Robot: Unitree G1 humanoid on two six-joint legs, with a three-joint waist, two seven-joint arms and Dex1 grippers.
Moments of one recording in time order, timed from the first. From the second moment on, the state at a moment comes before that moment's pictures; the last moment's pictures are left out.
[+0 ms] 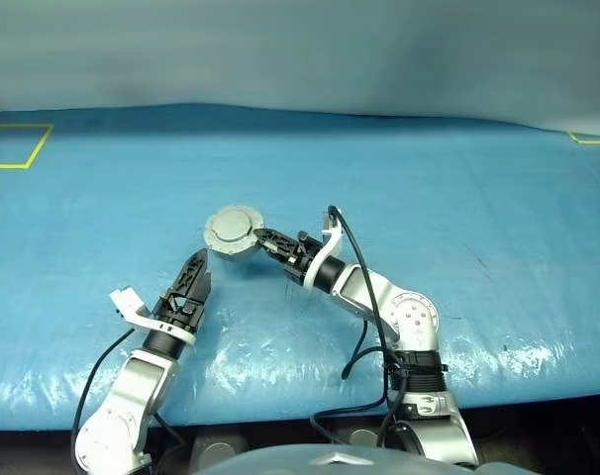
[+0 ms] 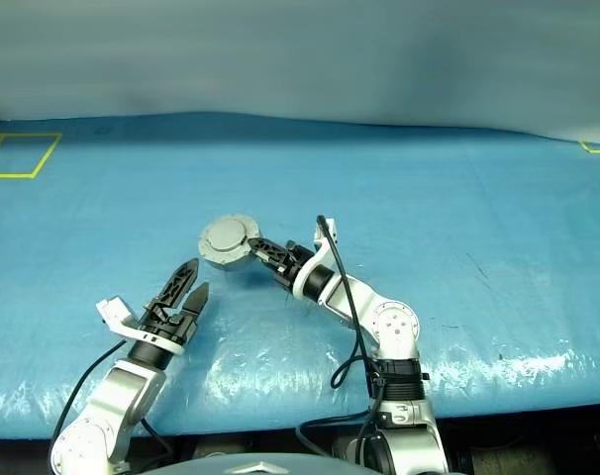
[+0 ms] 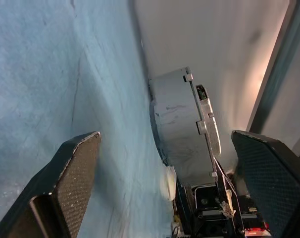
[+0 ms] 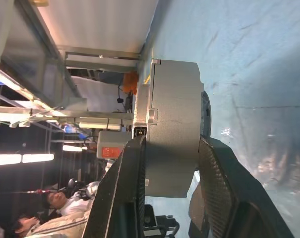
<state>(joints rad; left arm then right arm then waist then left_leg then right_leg) 0.23 -0.07 0.40 -0.35 -1.49 0.72 -0.11 -0.35 0.13 -0.05 -0.02 1.47 0.94 -0.23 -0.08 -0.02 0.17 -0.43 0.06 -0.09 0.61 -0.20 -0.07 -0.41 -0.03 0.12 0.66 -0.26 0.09</state>
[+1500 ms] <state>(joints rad) 0.20 -0.06 0.19 -0.22 -1.69 0.53 -0.16 -0.26 0.08 0.08 -0.13 1.50 0.93 -0.28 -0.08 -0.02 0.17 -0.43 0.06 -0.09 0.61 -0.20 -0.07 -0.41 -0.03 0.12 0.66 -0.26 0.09</state>
